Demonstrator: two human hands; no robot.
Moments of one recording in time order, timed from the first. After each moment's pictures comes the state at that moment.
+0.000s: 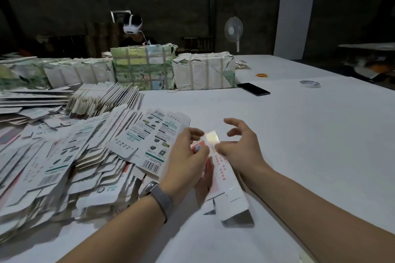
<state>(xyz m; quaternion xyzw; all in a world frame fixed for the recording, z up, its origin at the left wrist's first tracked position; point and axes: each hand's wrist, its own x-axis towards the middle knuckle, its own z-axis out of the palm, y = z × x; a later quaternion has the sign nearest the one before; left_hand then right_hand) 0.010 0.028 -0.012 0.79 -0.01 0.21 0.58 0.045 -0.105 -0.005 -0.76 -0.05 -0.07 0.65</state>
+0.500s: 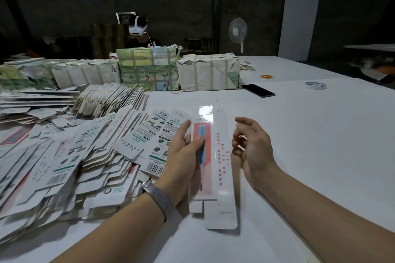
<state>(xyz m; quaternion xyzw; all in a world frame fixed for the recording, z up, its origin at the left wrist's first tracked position) 0.005 0.041 0.000 0.57 0.02 0.08 0.82 0.051 -0.109 -0.002 -0.57 -0.05 -0.04 0.82</state>
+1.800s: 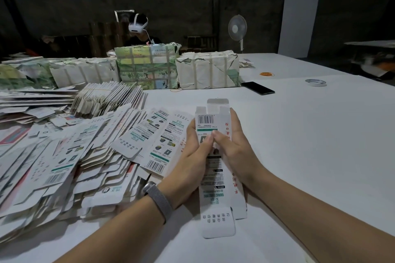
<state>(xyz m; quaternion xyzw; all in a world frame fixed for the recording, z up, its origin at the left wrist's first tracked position) -0.003 0.025 0.000 0.70 -0.11 0.10 0.70 0.042 -0.090 -0.007 -0.65 -0.25 -0.01 0.72</state>
